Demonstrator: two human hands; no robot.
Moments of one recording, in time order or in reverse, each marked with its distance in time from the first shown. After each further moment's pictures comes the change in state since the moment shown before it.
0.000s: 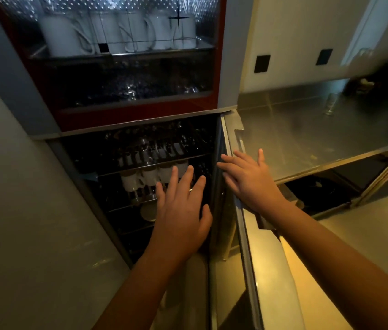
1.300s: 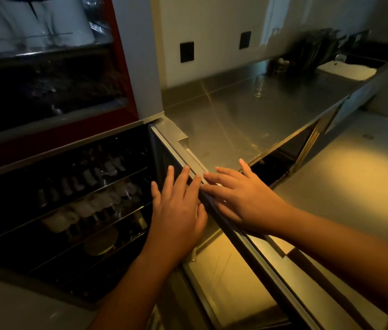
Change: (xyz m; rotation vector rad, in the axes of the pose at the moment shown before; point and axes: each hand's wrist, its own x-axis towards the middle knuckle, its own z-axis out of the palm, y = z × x) left_hand 0.111 0.050 0.079 -0.191 -0.067 0.260; right_hand -0.021 0.090 -0.036 -0.188 -0.296 0.008
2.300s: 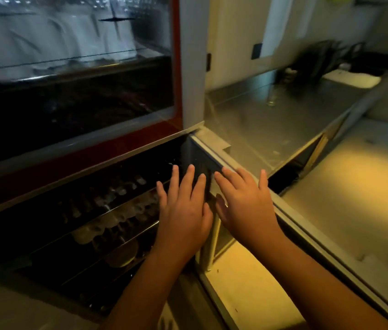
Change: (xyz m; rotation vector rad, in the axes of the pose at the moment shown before) left_hand 0.000 -0.093 -0.034 0.151 0.083 0.035; right_hand 0.079 -0.106 0.017 -0.111 0.332 0.491
